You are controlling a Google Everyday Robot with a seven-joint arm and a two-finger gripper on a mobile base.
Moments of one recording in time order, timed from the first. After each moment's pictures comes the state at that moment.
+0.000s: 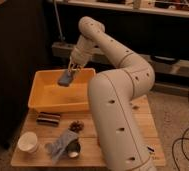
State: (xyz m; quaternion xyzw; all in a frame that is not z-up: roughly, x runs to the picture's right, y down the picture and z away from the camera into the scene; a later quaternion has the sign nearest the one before) arm -0.100 -0.088 0.779 -0.47 0.19 0.68 0.53
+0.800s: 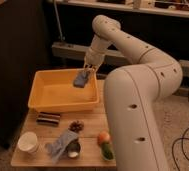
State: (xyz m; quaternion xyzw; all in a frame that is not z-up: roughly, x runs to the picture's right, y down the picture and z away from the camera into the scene) arm -0.024 -0.079 0.764 -0.42 0.21 0.70 0.54
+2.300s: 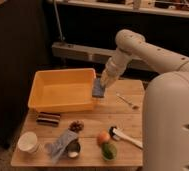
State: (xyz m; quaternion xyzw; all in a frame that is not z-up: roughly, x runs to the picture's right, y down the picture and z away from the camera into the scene) arm 0.078 -0.029 0.763 -0.41 0.11 0.65 0.63
